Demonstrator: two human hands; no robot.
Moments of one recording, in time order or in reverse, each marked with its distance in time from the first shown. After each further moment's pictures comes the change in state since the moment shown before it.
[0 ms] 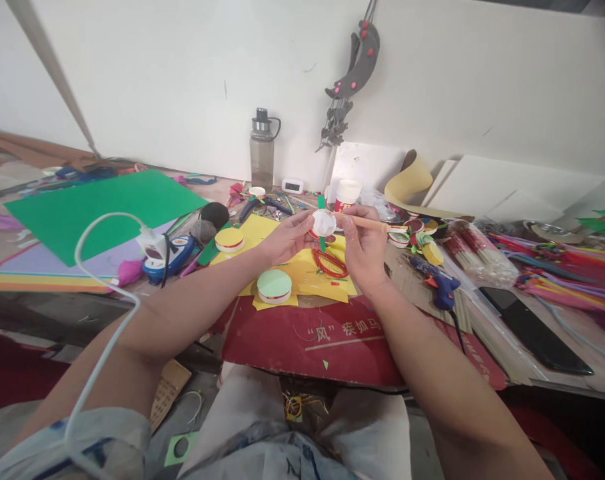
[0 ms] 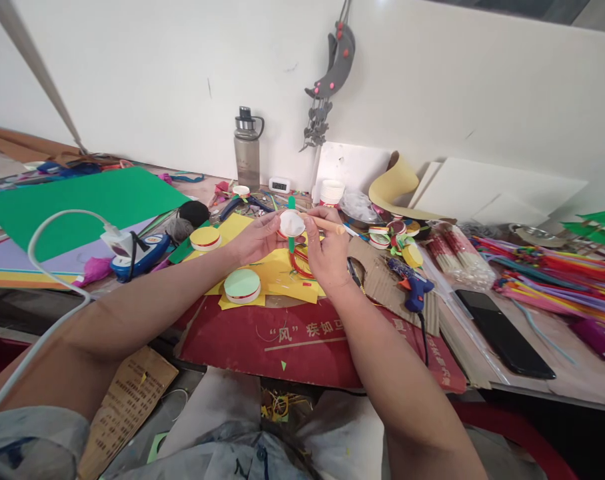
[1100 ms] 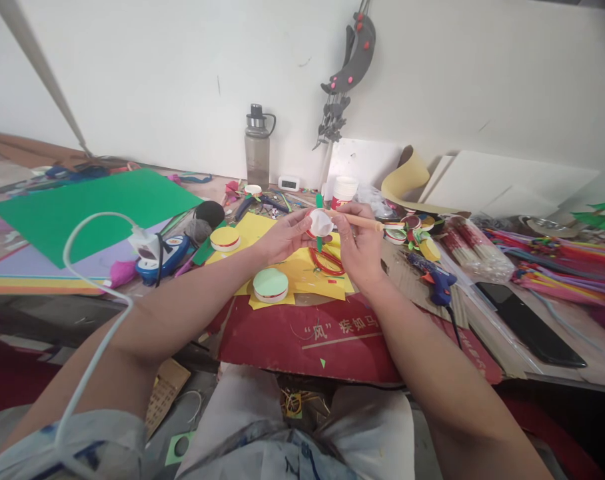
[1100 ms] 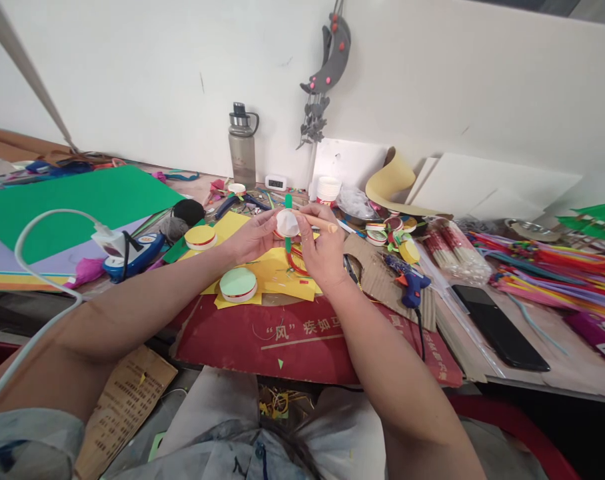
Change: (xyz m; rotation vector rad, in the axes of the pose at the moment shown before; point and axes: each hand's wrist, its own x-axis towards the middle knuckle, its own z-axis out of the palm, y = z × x) left_hand 0.001 0.000 0.004 -0.003 -0.002 0.018; right_hand 0.002 -0.007 -0.001 -0.104 -0.009 -0.124
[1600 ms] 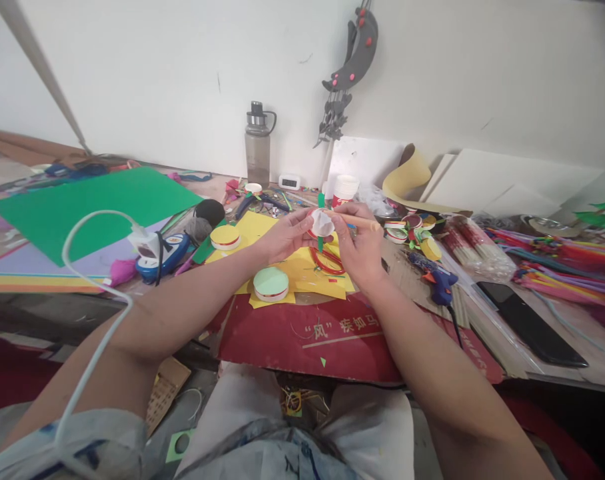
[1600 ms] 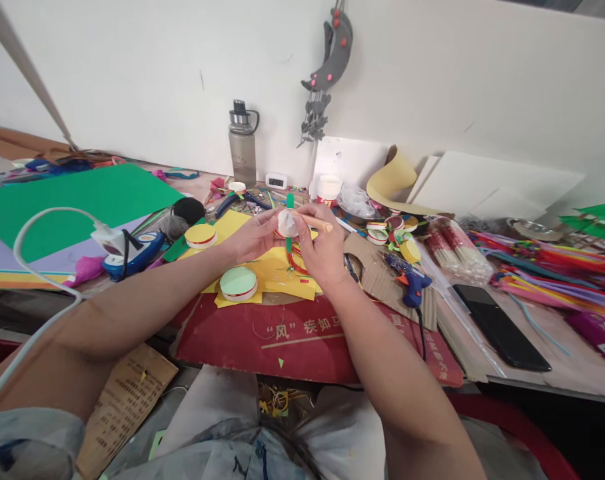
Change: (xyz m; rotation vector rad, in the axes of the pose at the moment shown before) left_hand -0.001 -0.001 0.000 0.016 -0.004 -0.011; right_hand 0.003 -0.003 -0.001 -0.040 -0.017 -0.076
